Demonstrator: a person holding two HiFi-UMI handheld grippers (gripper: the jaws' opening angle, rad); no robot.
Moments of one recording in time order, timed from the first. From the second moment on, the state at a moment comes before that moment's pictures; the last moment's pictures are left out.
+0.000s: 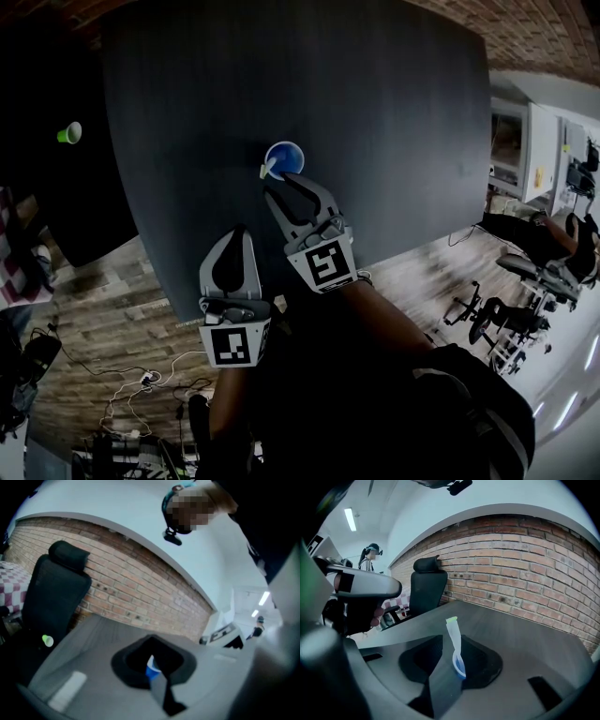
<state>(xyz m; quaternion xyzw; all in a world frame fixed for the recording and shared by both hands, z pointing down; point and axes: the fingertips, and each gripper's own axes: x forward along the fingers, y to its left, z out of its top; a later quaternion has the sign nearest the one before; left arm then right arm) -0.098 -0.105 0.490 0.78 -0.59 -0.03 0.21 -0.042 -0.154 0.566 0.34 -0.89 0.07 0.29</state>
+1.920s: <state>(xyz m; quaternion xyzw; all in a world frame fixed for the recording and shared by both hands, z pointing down) -0.105 -0.099 0.505 0.76 -0.60 -0.04 0.24 -0.045 -0.184 0.585 0.37 -0.88 0.04 0.30</state>
